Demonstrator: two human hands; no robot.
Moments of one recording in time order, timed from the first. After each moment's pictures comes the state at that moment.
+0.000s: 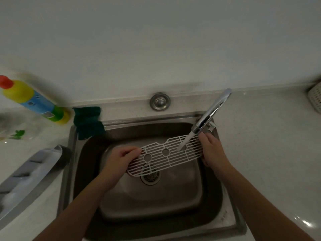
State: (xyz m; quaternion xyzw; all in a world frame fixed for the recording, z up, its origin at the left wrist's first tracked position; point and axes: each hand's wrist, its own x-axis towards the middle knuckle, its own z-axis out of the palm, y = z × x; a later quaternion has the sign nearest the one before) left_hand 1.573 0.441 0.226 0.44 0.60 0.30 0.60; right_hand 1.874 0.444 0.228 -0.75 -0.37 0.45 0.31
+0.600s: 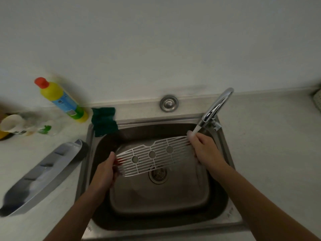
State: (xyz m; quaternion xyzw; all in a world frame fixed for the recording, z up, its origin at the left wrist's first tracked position) left_hand 1.510 0.381 0.231 0.35 0.75 0.27 0.50; right_hand 1.832 0.426 0.270 -0.67 -0.47 0.49 0.31
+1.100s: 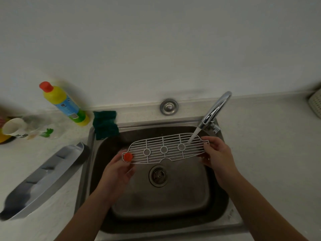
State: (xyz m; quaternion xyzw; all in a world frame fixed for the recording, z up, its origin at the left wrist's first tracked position) left_hand 1.533 0.386 0.235 0.13 0.52 0.47 0.70; right_hand 1.851 0.402 0.272 -0.68 -0.29 0.51 0.44
